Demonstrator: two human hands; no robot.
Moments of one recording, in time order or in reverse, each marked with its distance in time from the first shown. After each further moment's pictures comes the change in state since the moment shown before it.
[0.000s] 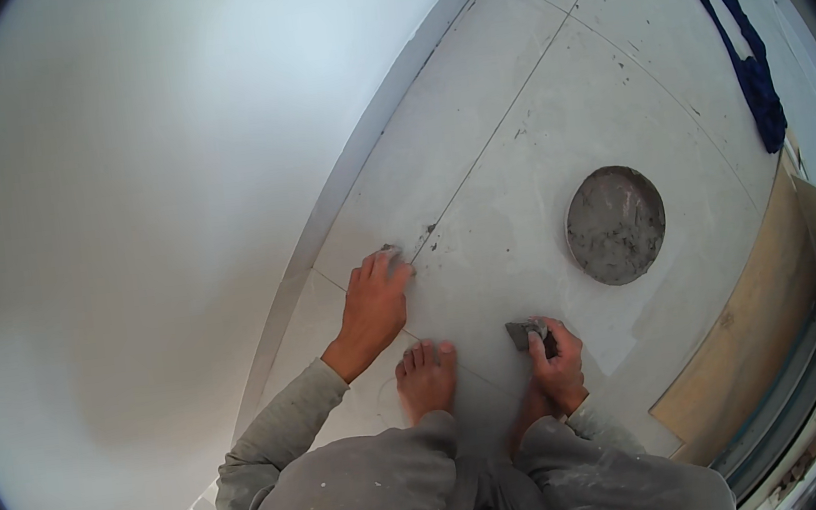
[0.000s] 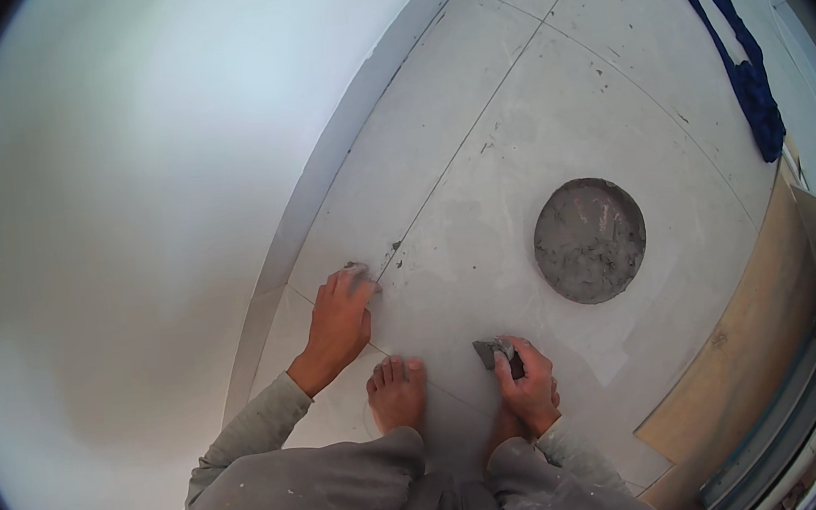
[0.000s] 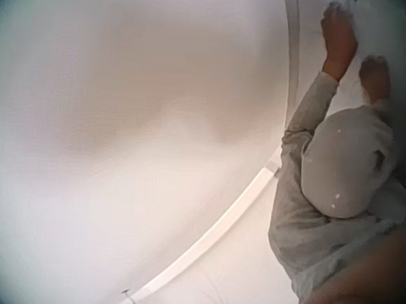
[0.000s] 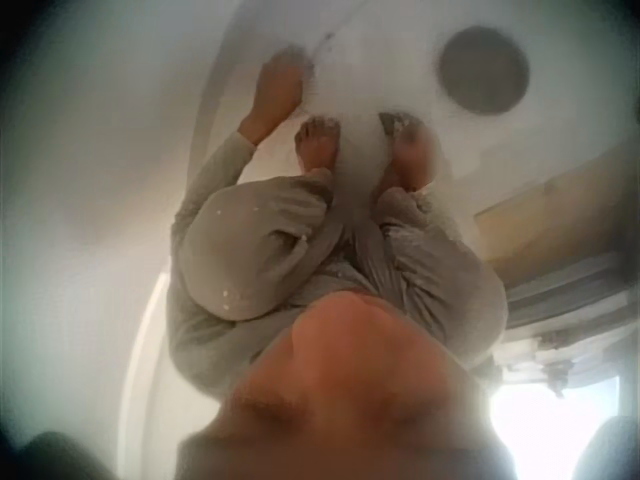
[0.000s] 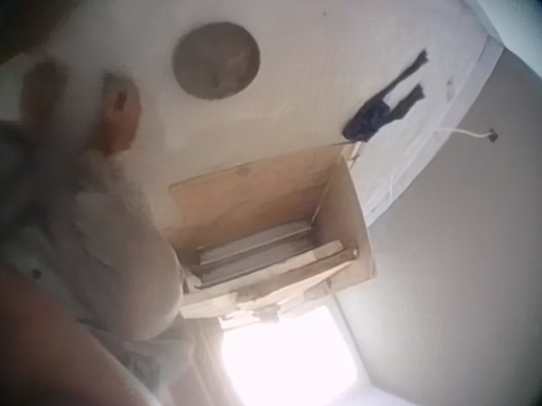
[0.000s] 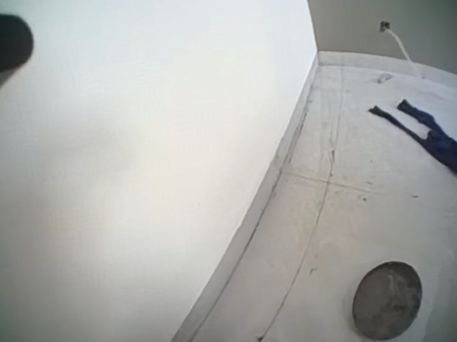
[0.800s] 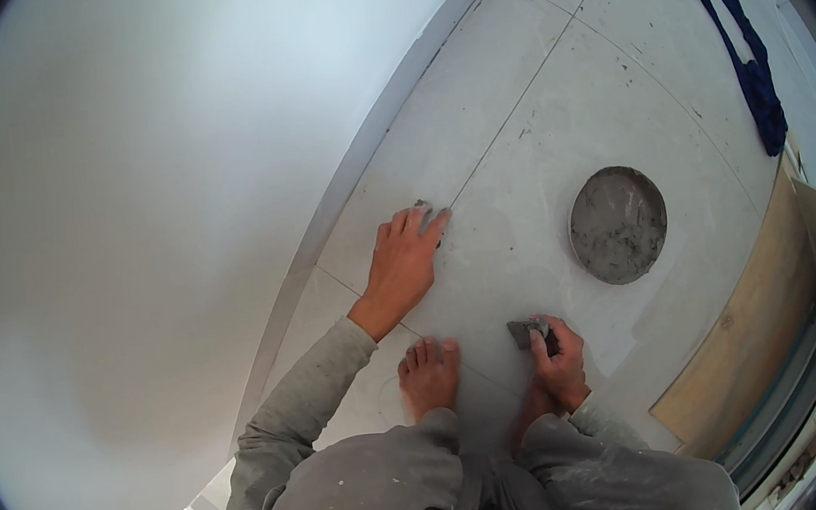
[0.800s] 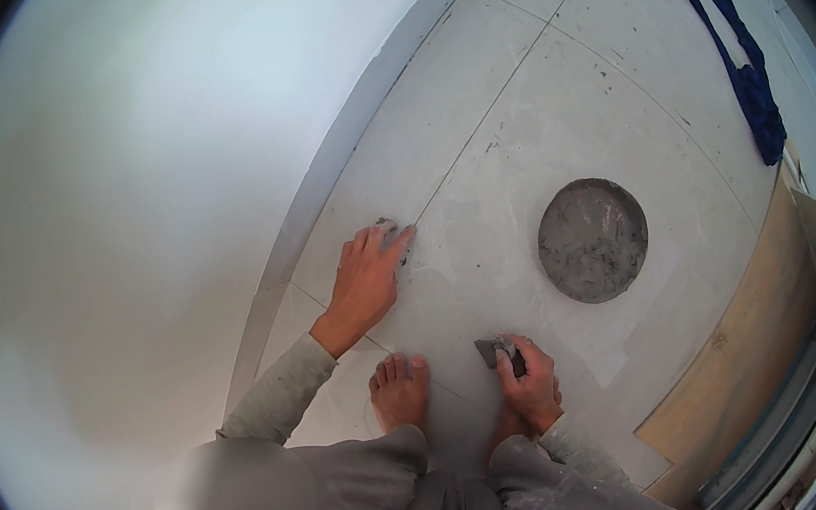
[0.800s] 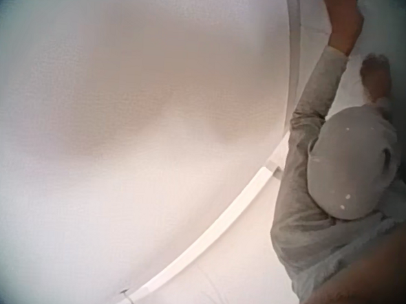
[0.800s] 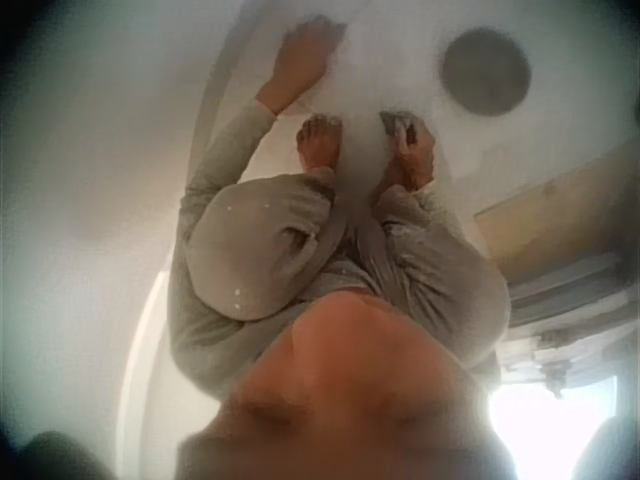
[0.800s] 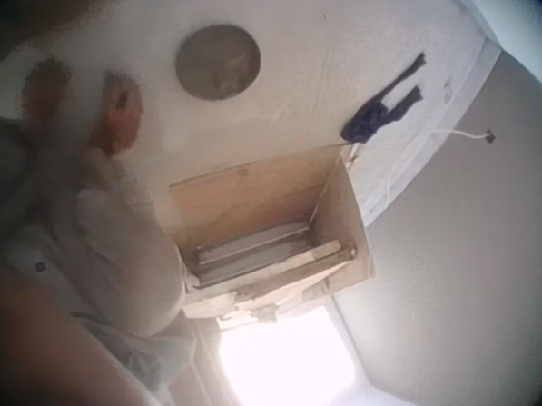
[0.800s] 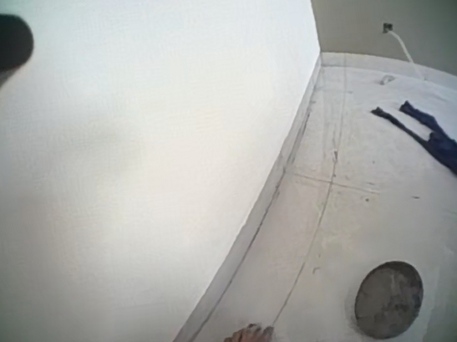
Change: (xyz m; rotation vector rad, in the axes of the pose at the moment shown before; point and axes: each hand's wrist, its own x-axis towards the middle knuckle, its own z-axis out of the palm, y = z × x) left_hand 0.062 0.017 0.002 0.015 0.110 0.104; right_hand 0.001 -0.003 -0.001 -0.005 -0.015 -0.015
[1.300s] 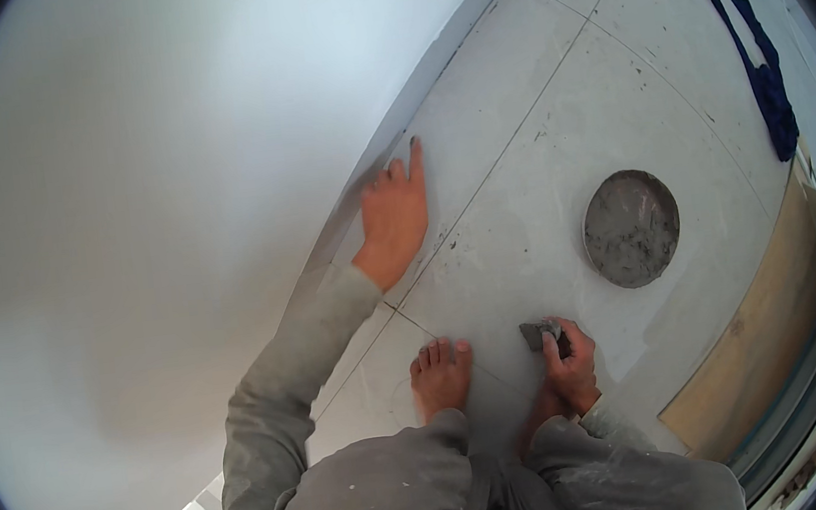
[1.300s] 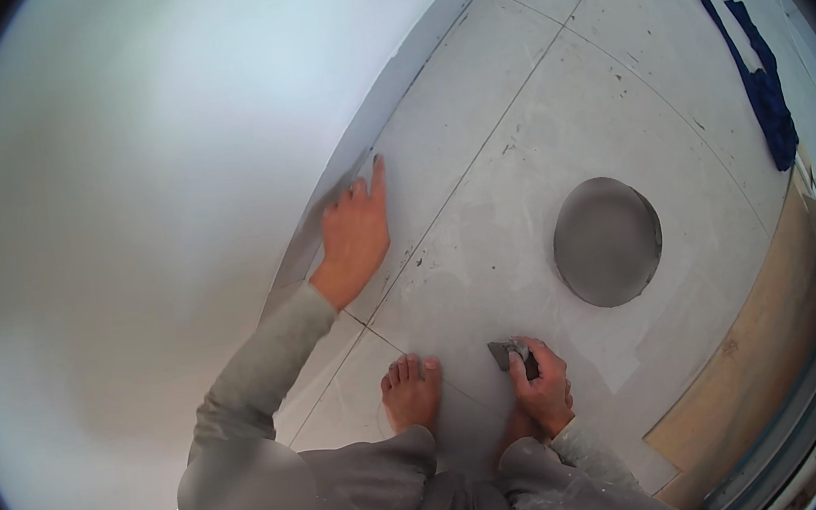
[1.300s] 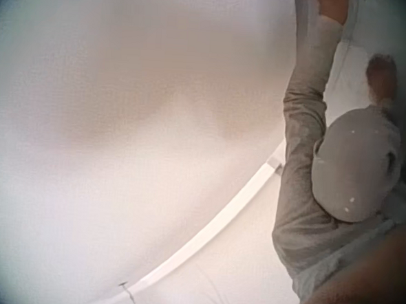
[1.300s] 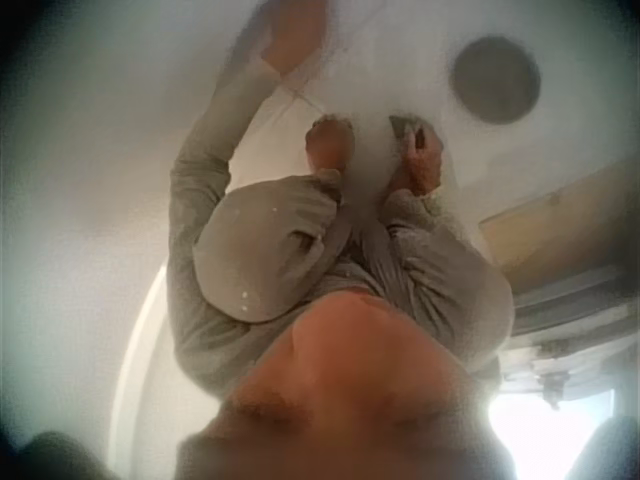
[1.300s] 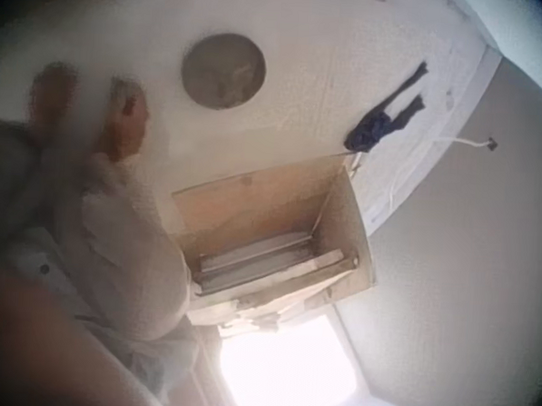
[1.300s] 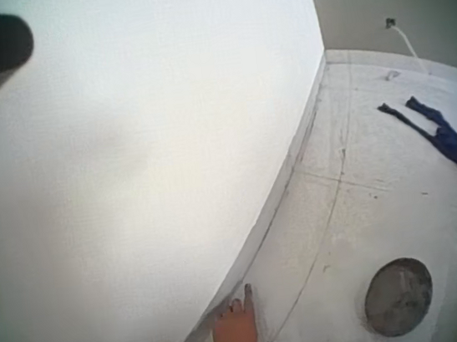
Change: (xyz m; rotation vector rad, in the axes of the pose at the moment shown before) left_hand 0.059 -0.030 -0.012 0.555 0.012 -0.153; right_hand 0.002 0.006 -0.005 -0.007 0.019 -0.002
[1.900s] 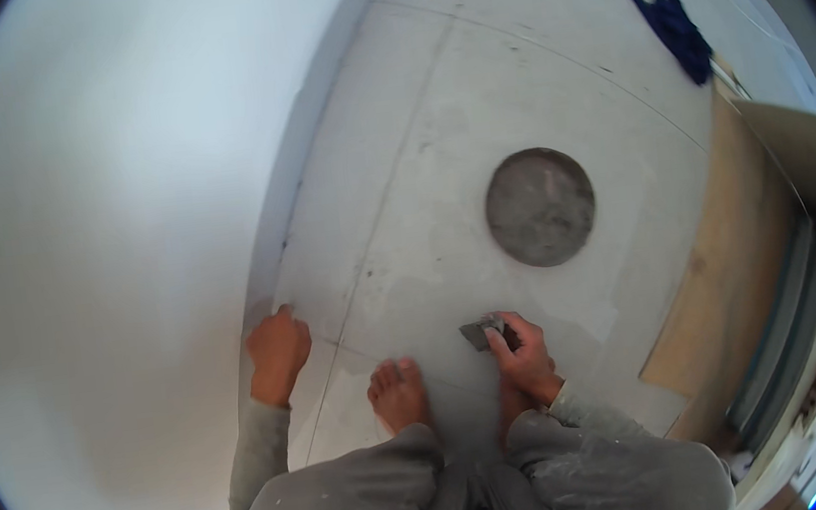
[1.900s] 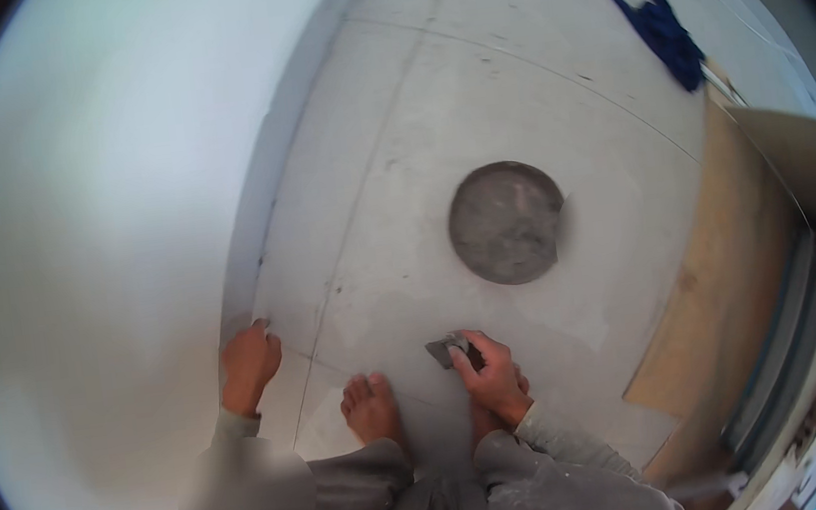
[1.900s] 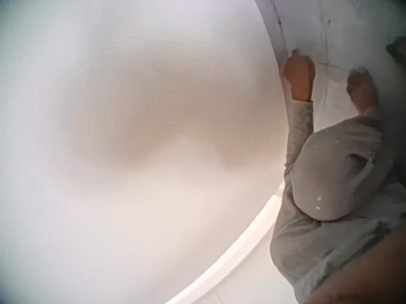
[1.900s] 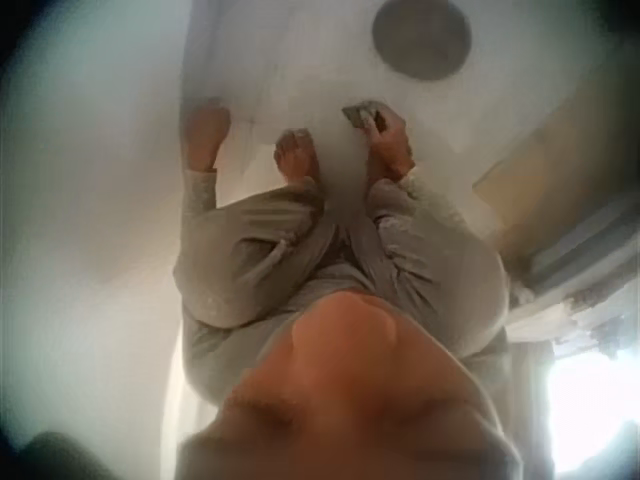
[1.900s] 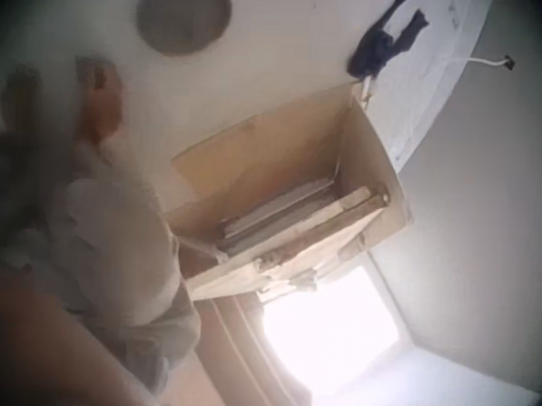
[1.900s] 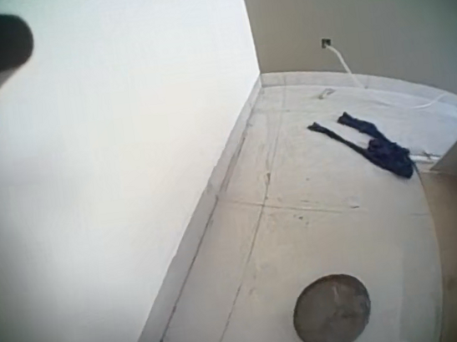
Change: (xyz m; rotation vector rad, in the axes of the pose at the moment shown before) left_hand -0.116 -0.058 -0.011 -0.145 -0.588 -0.246; right_hand -0.009 0.003 0.002 0.229 0.052 0.130
